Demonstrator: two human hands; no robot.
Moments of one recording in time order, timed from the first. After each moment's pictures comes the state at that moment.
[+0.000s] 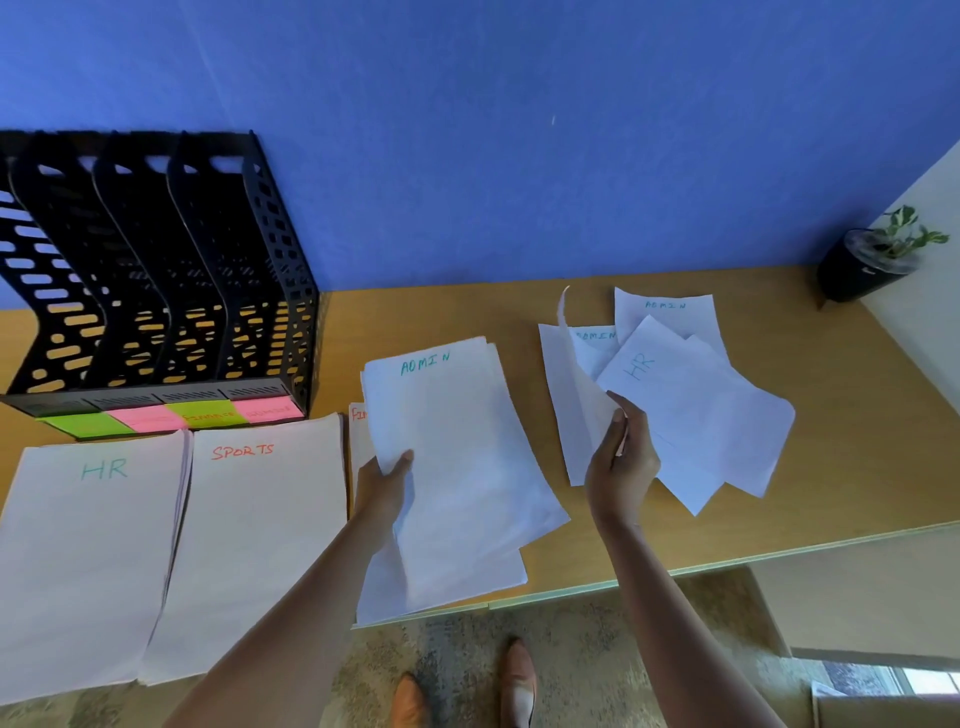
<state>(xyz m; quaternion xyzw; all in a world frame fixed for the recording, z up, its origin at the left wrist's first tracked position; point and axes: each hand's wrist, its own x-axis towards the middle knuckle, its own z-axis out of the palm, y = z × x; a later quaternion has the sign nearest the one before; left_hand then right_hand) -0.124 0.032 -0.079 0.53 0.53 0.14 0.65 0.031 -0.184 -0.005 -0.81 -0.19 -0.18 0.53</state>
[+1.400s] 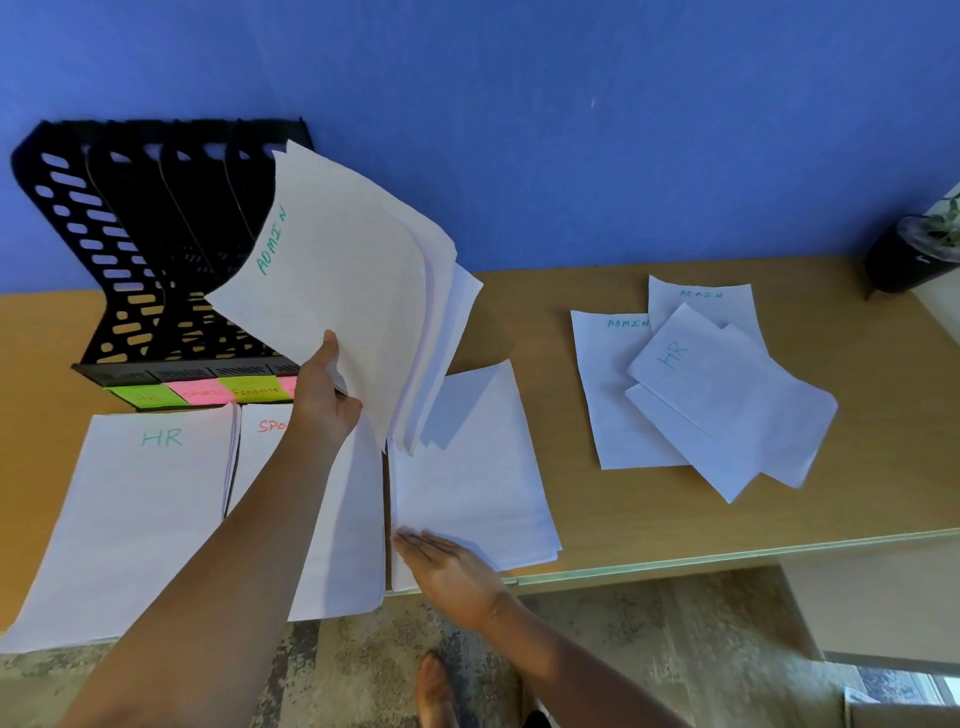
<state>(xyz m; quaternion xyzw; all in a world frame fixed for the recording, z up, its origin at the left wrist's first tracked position) -0.146 0.126 0.040 0.28 0.37 0.29 0.84 -0.155 -0.119 -0.090 -0.70 -0.68 0.09 0.21</state>
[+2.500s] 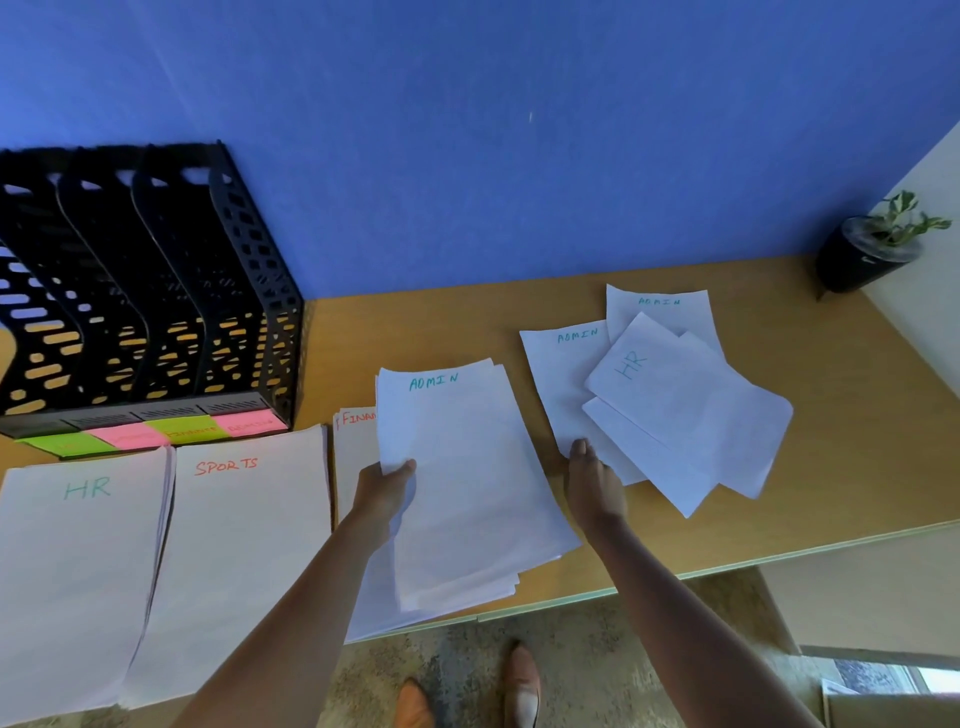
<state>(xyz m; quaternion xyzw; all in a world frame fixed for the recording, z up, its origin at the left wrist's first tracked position) -0.100 0.027 -0.067 0.52 0.55 0.06 0.65 0.066 -0.198 -0.081 -0.96 -0.25 0.06 0.09</state>
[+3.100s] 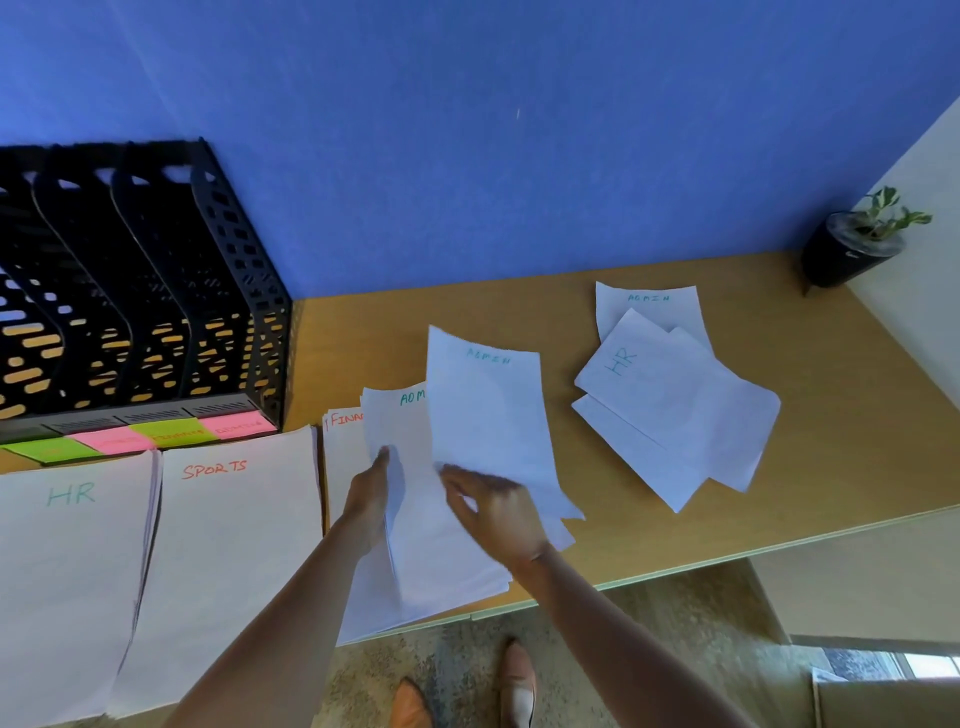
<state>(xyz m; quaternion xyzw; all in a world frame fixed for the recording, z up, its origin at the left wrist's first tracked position) -0.101 0.031 -0.075 0.44 0.55 0.05 0.71 -0.026 -0.141 -0.042 -0.79 -0.49 -0.12 0.35</state>
